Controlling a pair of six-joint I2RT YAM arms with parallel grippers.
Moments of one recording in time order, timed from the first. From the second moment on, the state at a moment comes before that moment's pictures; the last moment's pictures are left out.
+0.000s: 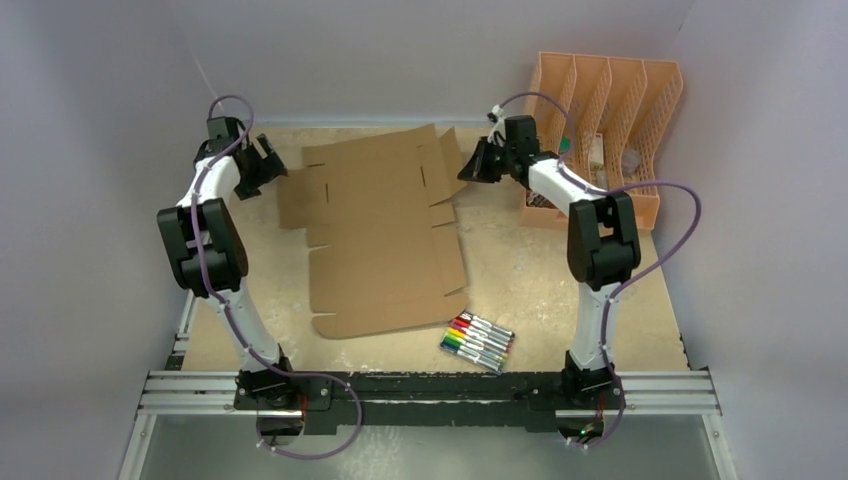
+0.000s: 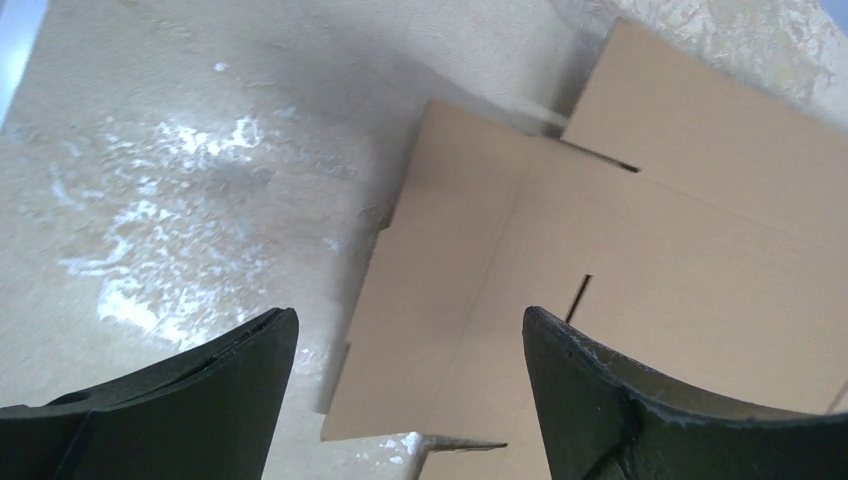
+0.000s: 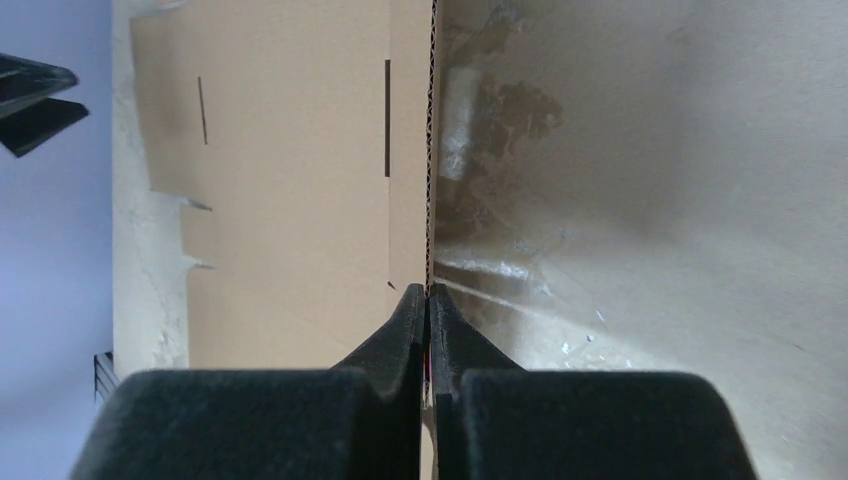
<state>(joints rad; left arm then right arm) 0.26 1.98 1.57 -0.49 0.12 -0.38 0.25 2.08 1.59 -0.21 -0.48 0.46</state>
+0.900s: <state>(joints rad) 0.26 2.24 1.67 -0.38 0.51 -0.37 0.21 2.01 1.44 -0.16 -0.55 0.41</state>
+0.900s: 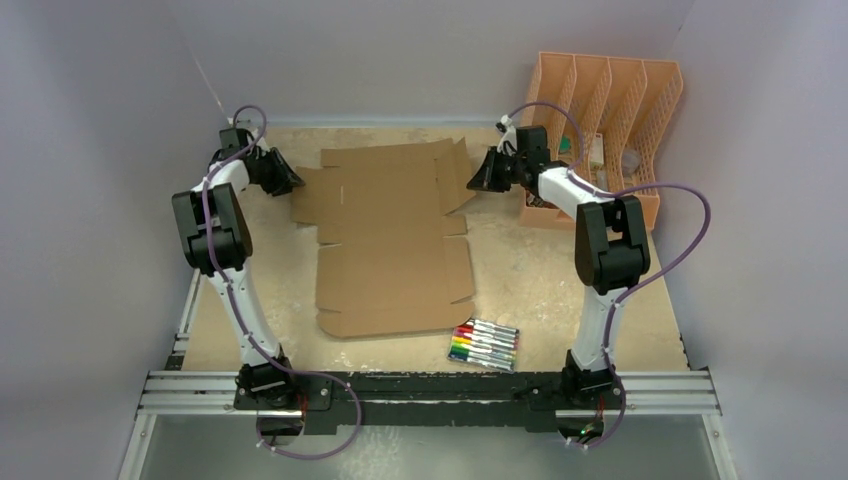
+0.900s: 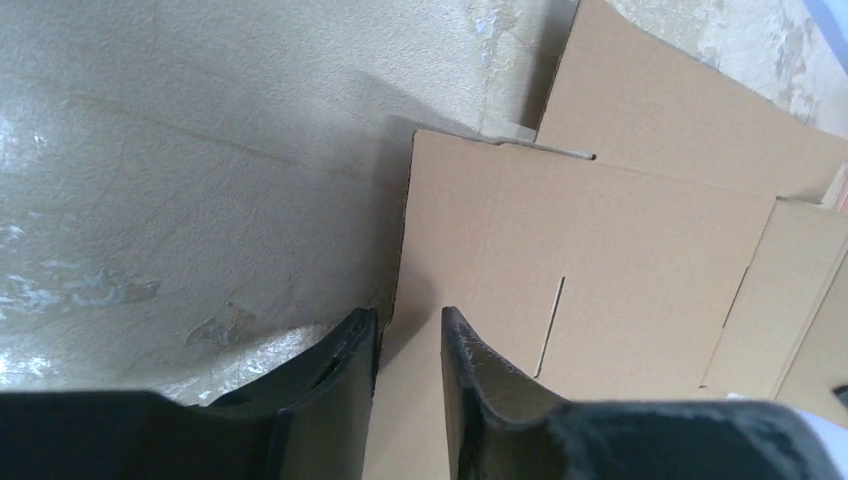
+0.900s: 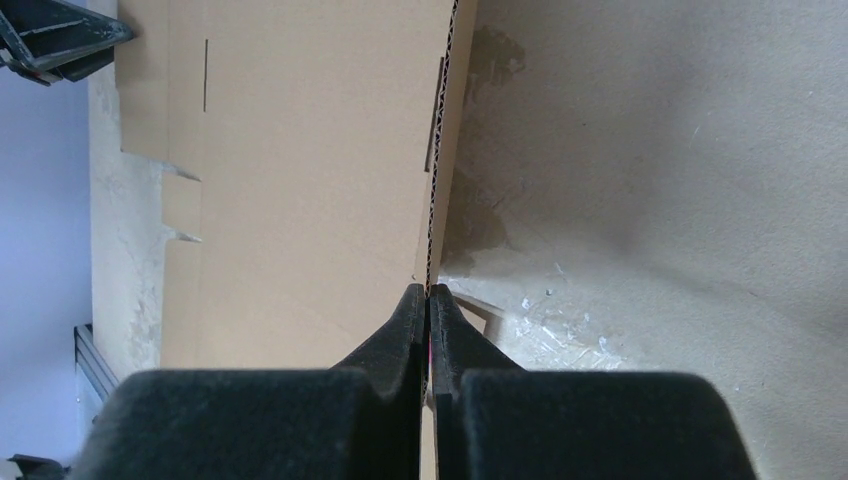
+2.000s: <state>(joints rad) 0.11 2.09 1.61 -0.41 0.28 -0.35 0.16 1.93 1.43 -0.27 -0.42 0.29</state>
